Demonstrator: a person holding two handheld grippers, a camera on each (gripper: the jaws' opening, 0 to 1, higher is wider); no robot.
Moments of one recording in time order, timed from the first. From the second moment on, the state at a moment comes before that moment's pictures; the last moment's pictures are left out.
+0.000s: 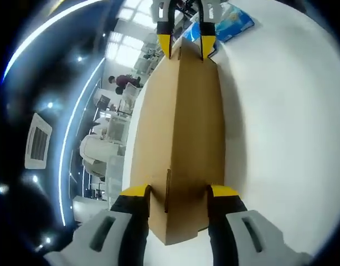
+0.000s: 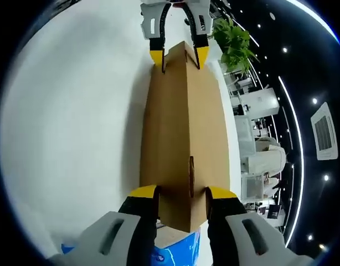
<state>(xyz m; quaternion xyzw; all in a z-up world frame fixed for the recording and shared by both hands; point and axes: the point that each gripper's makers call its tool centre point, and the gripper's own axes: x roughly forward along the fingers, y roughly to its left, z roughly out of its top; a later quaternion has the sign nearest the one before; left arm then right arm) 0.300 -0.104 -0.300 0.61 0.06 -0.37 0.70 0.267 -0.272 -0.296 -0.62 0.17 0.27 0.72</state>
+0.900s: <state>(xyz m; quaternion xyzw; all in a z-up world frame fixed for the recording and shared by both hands) 0.279 -0.114 -0.296 0.60 0.05 -0.39 0.70 0.249 -0.279 -0.293 -0.61 0.19 0.27 0.72</state>
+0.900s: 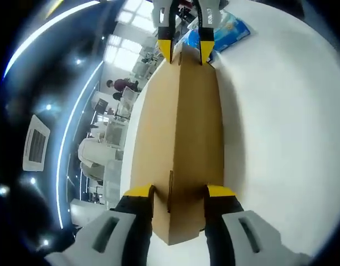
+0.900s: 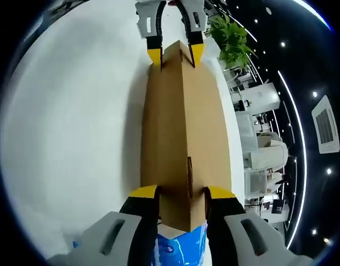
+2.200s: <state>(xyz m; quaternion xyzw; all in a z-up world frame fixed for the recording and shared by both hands) 0.211 -0.122 -0.297 0.59 0.04 -0.41 0.70 0.180 -0.287 -0.295 -0.60 0.20 0.25 0.73</state>
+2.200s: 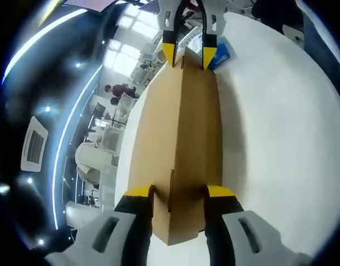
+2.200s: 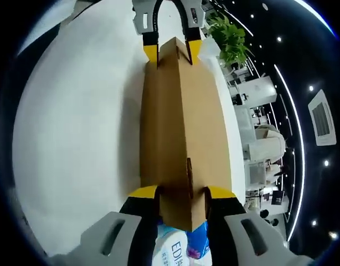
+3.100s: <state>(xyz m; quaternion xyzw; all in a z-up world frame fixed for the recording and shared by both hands) 0.202 -0.120 -0.297 0.55 0.06 -0.45 0.70 0.179 -0.285 -0.295 -0.61 0.22 0.25 0.72</state>
